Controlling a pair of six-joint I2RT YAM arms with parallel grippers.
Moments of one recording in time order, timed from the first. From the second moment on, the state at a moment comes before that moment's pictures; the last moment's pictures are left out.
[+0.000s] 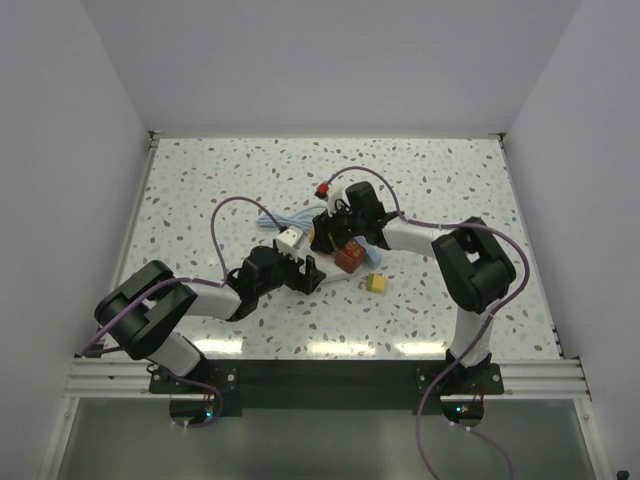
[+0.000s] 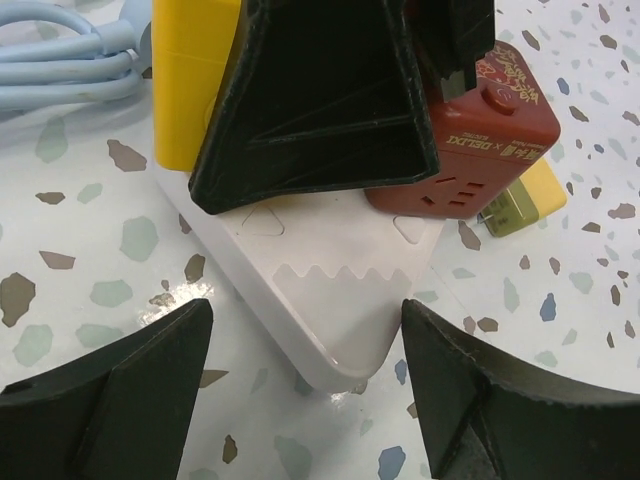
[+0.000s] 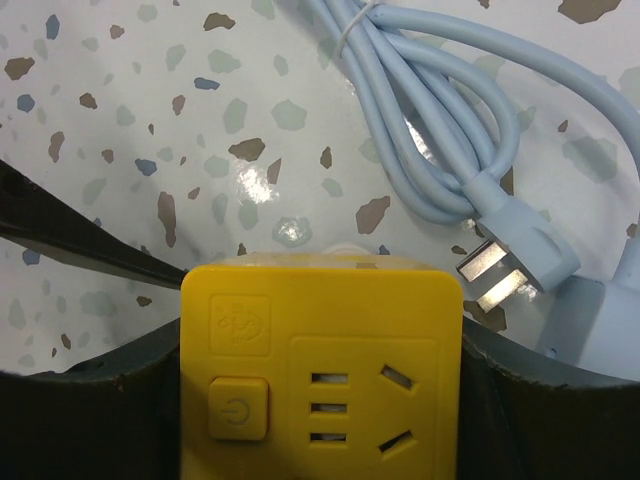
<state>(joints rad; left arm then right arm) -0.70 1.54 0.39 0.77 0.10 -0.29 0.58 1.89 1.12 0.07 -0.46 0.00</state>
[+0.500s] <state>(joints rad) -0.70 1.54 0.39 0.78 0.13 -0.30 0.58 1.83 1.05 0.09 -0.44 0.06</state>
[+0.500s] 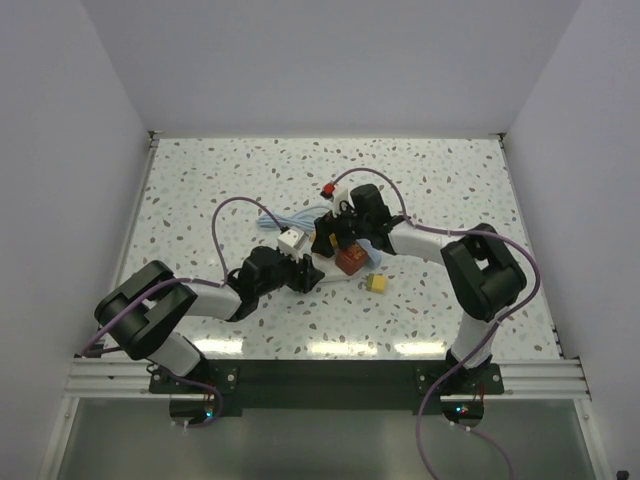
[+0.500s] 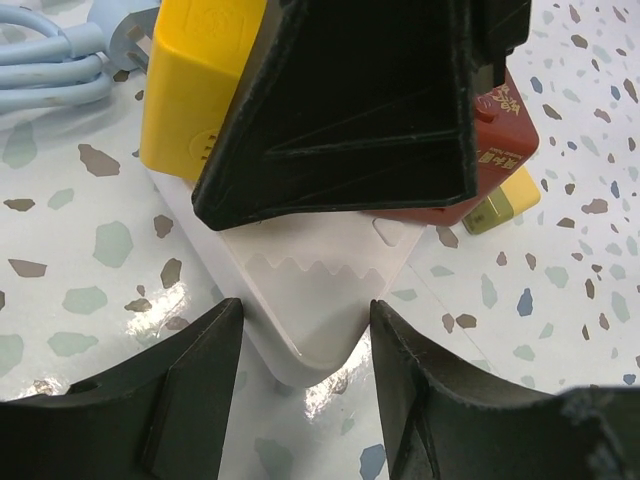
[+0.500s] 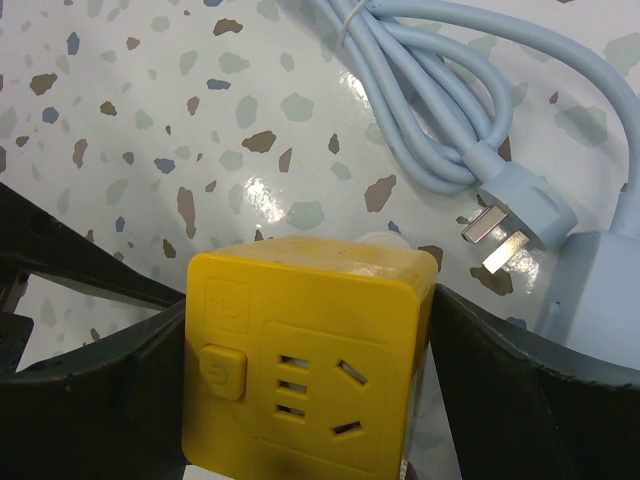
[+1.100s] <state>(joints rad) -0.70 1.54 0.39 0.78 0.13 -0.30 0.57 1.80 1.04 0.09 -0.41 0.09</state>
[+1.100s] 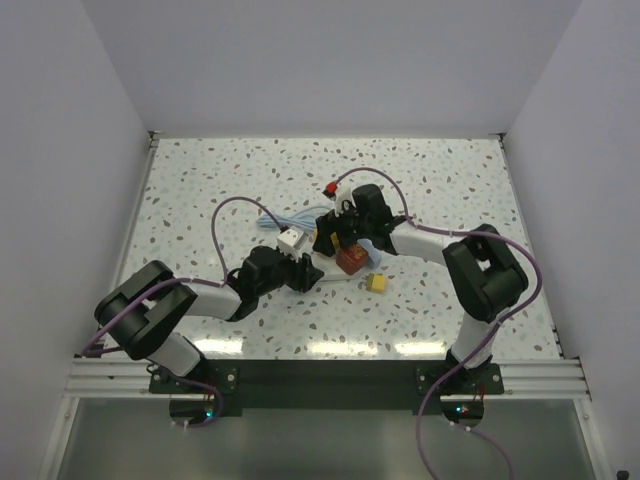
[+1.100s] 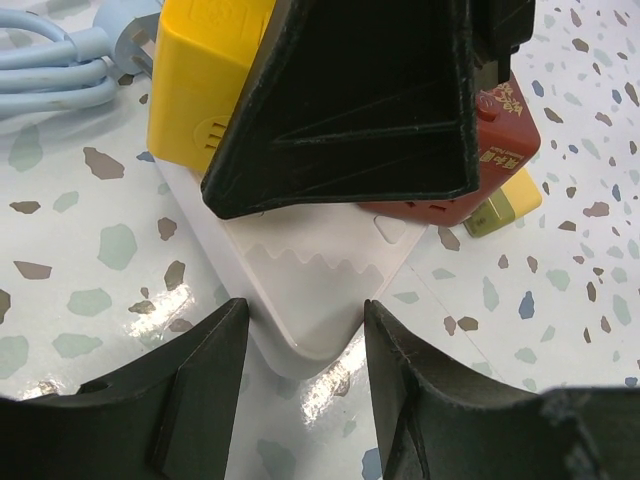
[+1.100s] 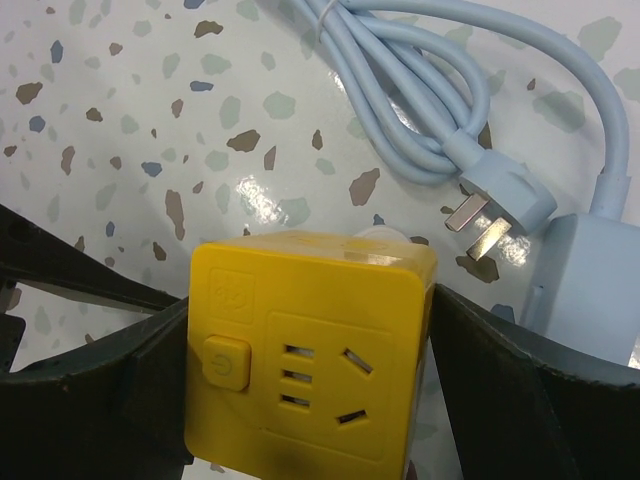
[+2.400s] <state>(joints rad) -0.70 1.54 0.39 0.78 0.14 -0.30 0.54 1.75 1.03 0.11 -0.40 0.07</state>
